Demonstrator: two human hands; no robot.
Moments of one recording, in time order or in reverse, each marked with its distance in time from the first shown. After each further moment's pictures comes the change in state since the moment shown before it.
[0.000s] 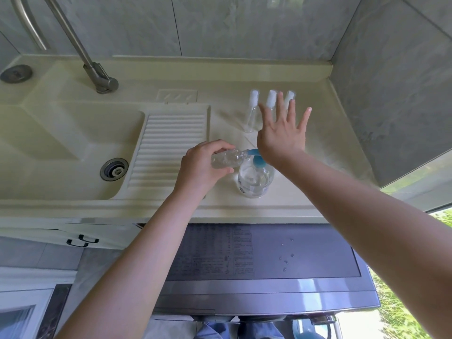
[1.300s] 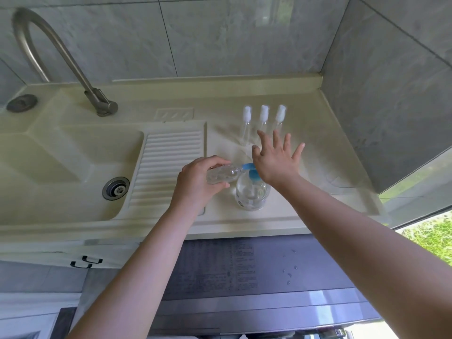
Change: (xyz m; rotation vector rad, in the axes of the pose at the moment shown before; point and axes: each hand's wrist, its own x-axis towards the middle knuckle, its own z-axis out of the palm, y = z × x) left_hand -0.001 0.009 -0.009 0.004 -0.021 0.012; right_hand -0.016 0.008 0.007 0.341 -0.220 0.113
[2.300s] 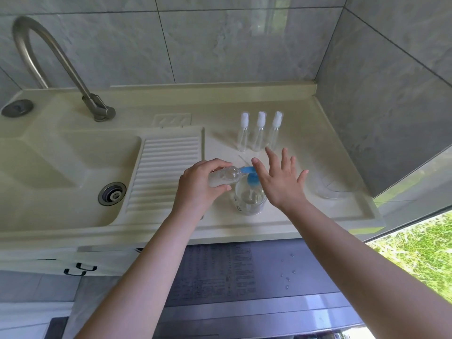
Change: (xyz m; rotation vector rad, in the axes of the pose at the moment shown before) left_hand 0.004 -0.001 0.007 0.008 0.033 0.016; right_hand -0.037 0.016 0.006 0.200 -0.061 0.090
